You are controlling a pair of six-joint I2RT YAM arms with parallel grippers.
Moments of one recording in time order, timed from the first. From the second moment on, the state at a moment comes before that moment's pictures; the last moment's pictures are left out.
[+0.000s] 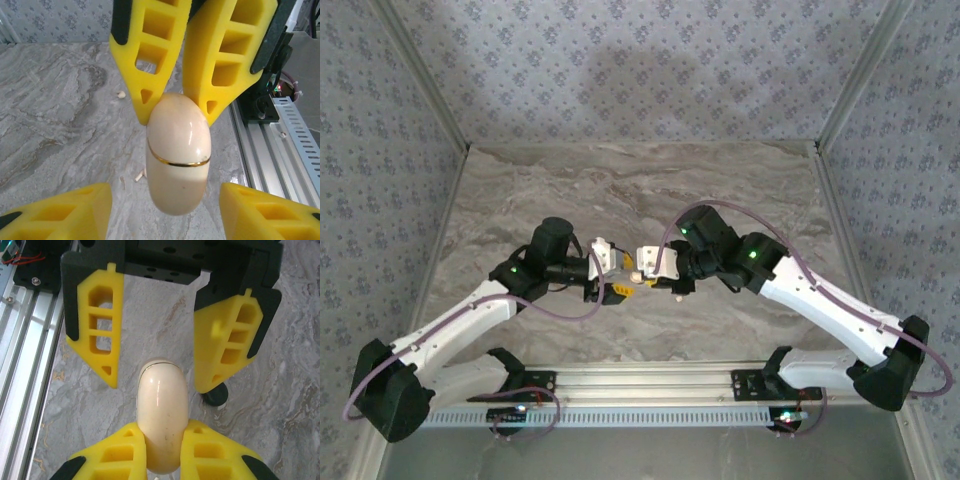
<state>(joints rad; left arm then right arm) -0.67 1.06 0.74 -0.23 0.78 0.45 0.87 1.20 1.19 -0.78 -0.33 -0.75</state>
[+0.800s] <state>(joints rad) -0.67 1.06 0.74 -0.19 0.82 0.42 0.87 1.22 1.18 -0.74 -0.37 -0.72</state>
